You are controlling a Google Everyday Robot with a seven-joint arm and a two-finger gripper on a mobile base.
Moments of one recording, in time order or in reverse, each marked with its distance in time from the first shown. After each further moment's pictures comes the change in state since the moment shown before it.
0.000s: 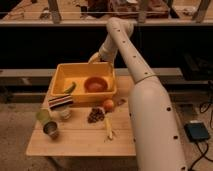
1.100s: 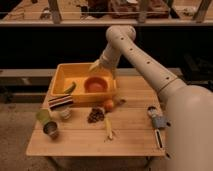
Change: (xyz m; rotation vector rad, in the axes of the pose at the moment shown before) arm -0.074 0.015 -0.011 -0.068 0.082 -0.007
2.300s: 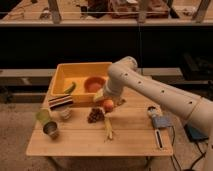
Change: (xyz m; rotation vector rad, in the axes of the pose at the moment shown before) arm -0.110 0.046 0.067 -0.072 0.006 -0.130
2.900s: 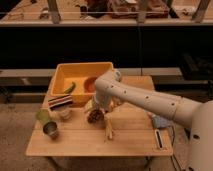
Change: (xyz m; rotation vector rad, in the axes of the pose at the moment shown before) arm -0.029 -0.042 0.072 -0.037 -0.049 -0.075
